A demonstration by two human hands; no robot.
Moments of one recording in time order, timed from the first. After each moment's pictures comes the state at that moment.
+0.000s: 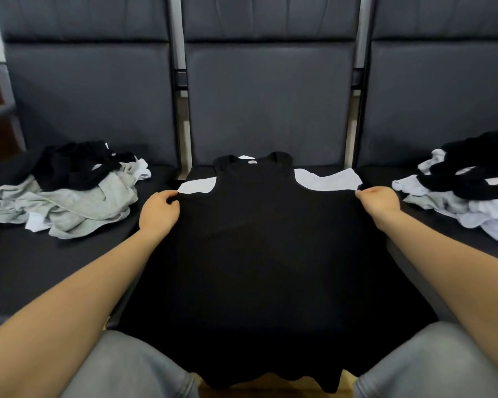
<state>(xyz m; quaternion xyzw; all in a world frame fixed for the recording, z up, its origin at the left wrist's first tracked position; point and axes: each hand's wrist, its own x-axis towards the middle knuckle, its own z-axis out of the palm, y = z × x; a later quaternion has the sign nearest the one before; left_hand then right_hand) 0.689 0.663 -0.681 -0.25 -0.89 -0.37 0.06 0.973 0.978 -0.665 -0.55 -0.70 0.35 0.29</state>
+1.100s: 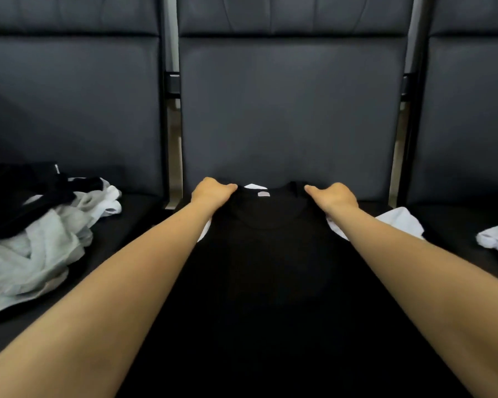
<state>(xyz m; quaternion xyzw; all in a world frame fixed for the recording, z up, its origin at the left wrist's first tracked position) 0.589 0.869 -0.663 -0.20 -0.87 -0.45 -0.10 0.762 1.043 -0.671 -0.50 -0.77 0.33 0.23</state>
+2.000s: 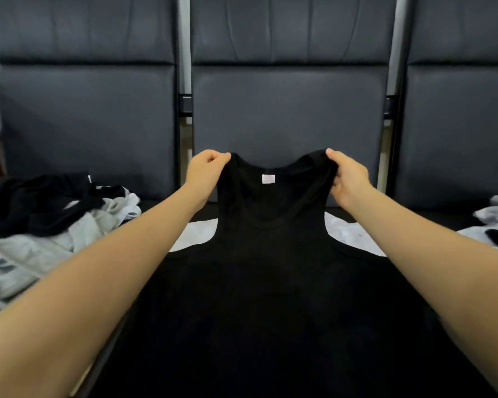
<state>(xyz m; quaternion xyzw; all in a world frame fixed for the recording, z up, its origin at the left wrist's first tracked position) 0.622 0.826 -0.602 -0.28 -0.71 -0.64 -0.02 0.801 1.004 -0.598 -0.28 -0.49 0.72 0.41</state>
